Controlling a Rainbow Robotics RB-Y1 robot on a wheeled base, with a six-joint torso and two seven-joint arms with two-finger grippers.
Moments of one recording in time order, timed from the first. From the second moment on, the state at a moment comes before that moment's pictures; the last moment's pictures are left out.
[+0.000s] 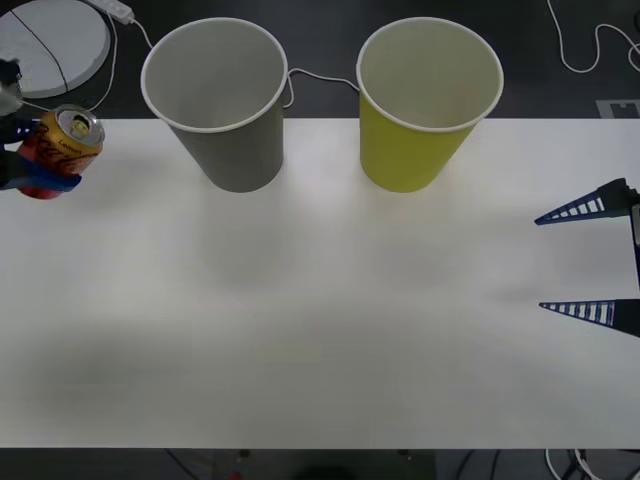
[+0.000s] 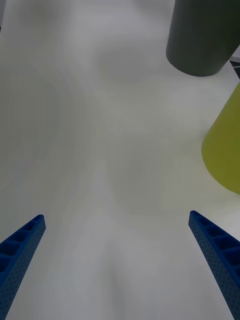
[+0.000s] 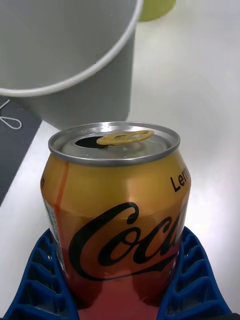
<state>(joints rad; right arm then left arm) -0.08 -0.81 -0.37 -1.76 1.53 -1.57 -0.04 -0.45 0.90 0.31 -1.65 -1.82 -1.57 0.43</state>
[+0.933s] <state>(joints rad) -0.08 -0.81 -0.37 -1.76 1.53 -1.57 -0.04 -0.88 1.01 0.00 -1.65 -1.56 -1.57 0.78</state>
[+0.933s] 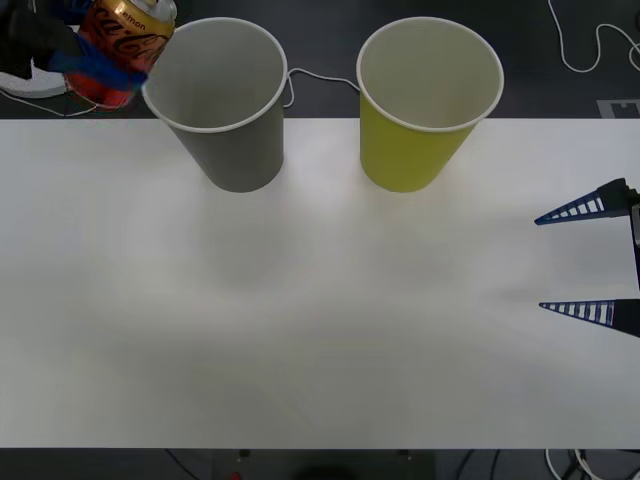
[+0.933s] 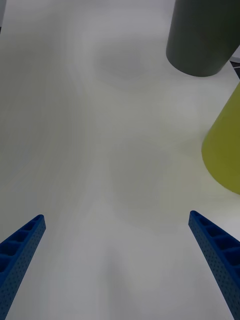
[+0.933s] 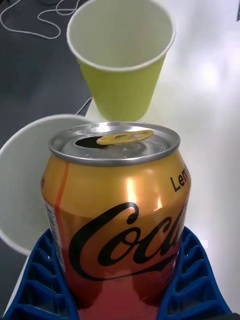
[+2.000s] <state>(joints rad) -0.08 -0.81 -0.37 -1.76 1.53 -1.57 -0.04 -1.48 0.86 -0.61 -1.56 -1.55 -1.57 1.24</state>
